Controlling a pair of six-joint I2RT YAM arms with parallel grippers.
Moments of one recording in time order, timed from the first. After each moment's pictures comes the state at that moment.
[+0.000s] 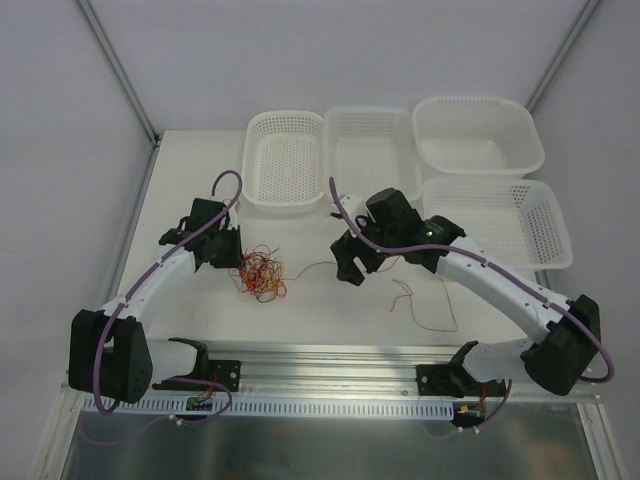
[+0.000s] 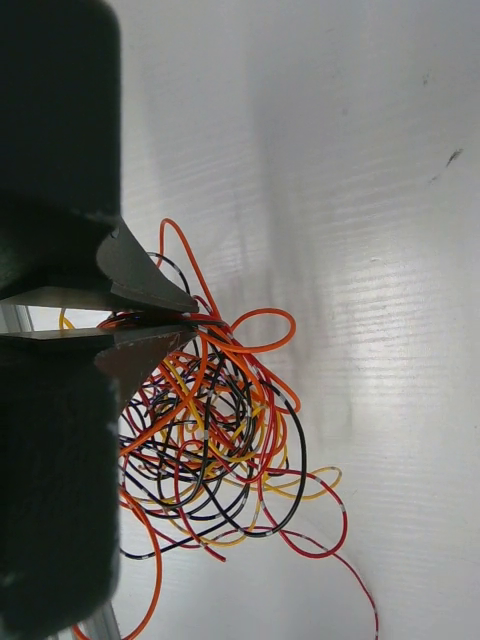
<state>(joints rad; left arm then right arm) -0.20 1.21 0.79 -0.59 0.15 -0.23 0.78 1.27 1.16 -0.75 -0.22 -0.04</state>
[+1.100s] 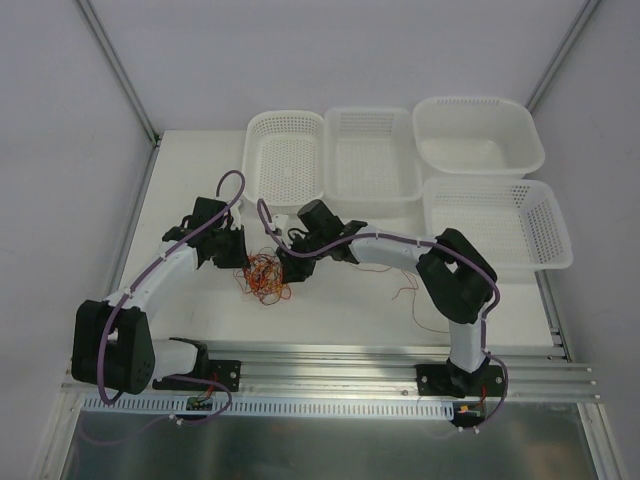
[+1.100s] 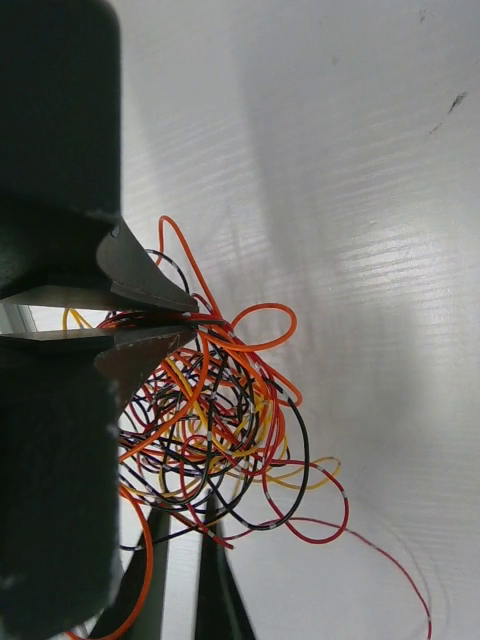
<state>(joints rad) -0.20 1.26 0.79 -0.57 0.23 -0.22 0.90 1.94 1.31 -0.18 -0.59 -0.11</state>
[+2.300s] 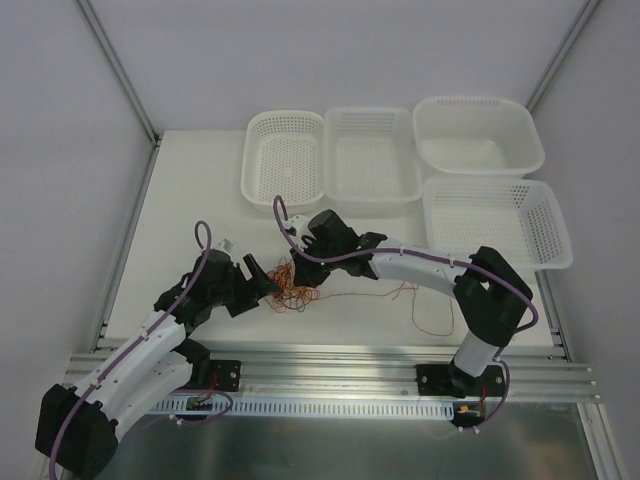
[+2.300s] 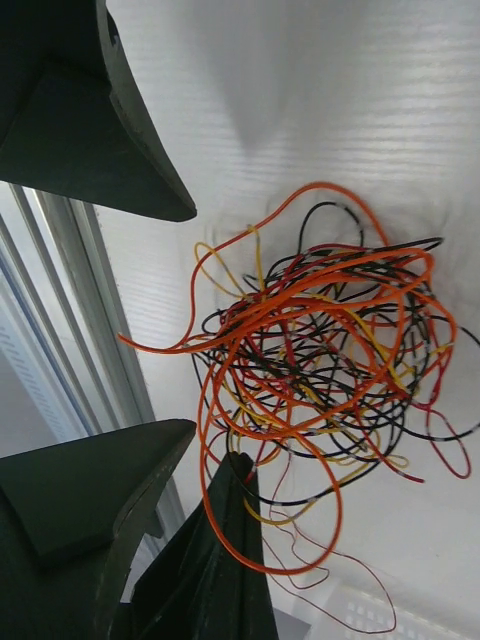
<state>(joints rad) -0.42 0.74 0.40 -0.45 0.20 -0.94 0.95 1.71 1.14 -0.22 -0.35 0.18</state>
